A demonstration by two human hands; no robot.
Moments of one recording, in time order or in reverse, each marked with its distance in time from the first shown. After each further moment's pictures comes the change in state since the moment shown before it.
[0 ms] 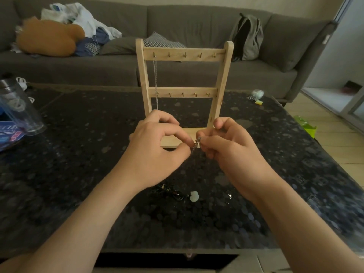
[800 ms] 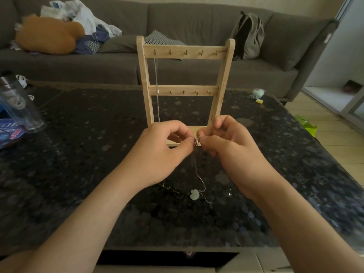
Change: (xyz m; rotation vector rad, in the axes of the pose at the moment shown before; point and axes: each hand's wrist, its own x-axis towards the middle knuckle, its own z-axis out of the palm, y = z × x) left_hand 0.004 -0.005 0.005 -0.119 -0.114 -0.003; right_hand 0.001 0.000 0.000 -0.089 -0.020 -0.013
